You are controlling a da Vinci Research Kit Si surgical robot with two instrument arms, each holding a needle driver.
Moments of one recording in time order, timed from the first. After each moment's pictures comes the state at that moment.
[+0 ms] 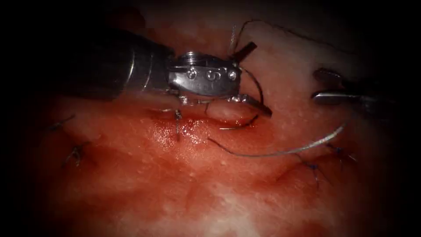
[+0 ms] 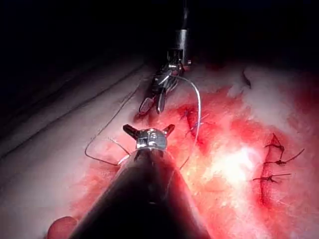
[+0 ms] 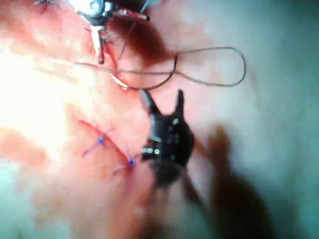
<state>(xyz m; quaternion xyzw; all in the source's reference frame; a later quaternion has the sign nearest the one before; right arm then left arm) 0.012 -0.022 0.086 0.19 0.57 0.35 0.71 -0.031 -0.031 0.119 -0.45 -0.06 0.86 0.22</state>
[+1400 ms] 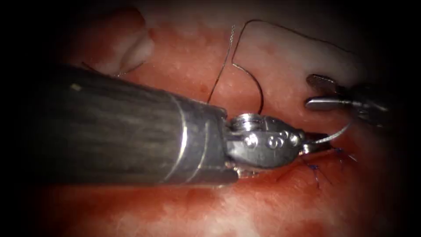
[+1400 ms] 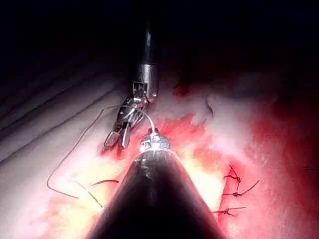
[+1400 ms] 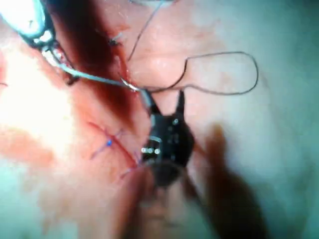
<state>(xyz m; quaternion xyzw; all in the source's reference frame) 0.013 -0.023 0.086 0.20 0.57 0.35 0.72 -0.038 -0.038 0.113 -0.42 -0.12 0.87 0.22</state>
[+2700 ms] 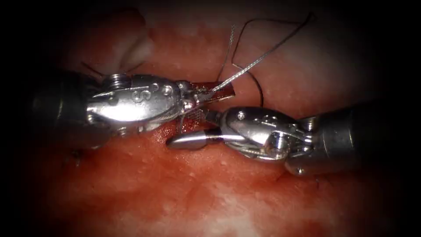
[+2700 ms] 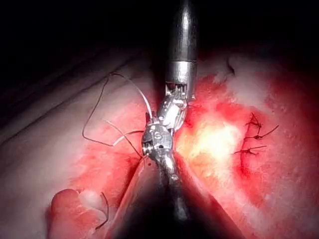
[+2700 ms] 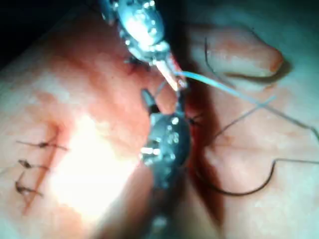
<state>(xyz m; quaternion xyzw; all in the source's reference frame) 0.034 -0.029 0.082 0.27 0.63 0.23 0.69 -0.025 -0.034 0.114 -0.54 -0.10 0.79 0.28</state>
